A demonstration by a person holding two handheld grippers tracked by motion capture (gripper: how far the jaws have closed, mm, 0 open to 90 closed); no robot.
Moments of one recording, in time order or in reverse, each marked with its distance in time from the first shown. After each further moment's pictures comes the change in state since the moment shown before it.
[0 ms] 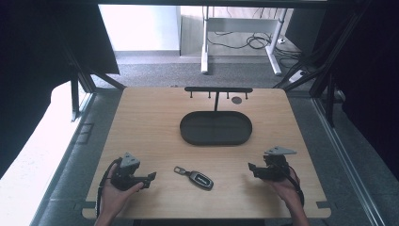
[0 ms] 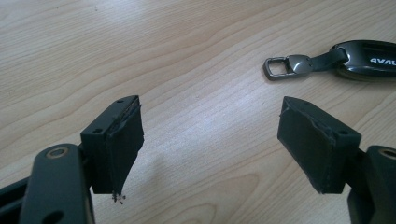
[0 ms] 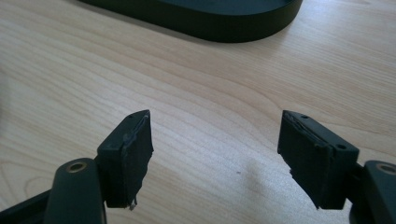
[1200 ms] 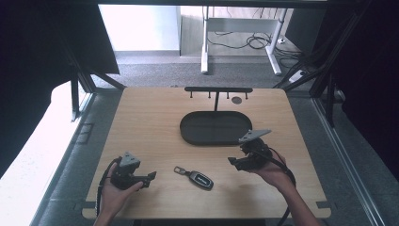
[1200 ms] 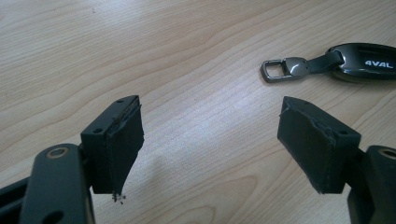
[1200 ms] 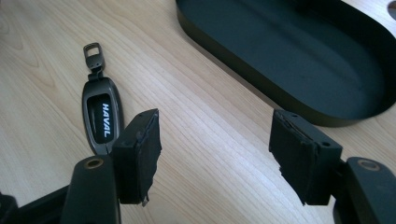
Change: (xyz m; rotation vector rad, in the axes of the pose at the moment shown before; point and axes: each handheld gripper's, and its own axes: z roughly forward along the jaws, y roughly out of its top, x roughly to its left) left arm 0.002 0.002 -0.001 -0.002 -0.015 0.008; right arm 0.067 0.087 -0.024 0.105 0.160 -0.255
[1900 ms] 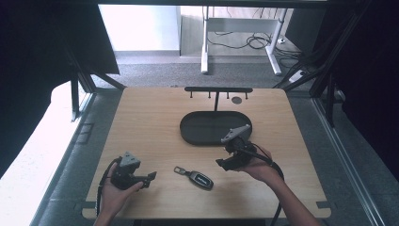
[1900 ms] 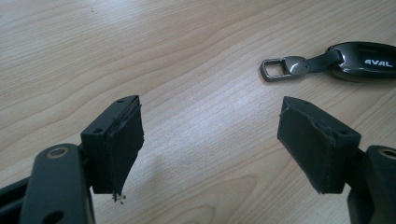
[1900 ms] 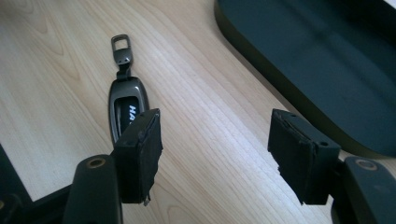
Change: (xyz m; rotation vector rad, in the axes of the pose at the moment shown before) left arm 0.000 0.000 0.000 0.003 -0.002 0.002; right arm 0.024 0.029 0.020 0.095 0.059 -0.101
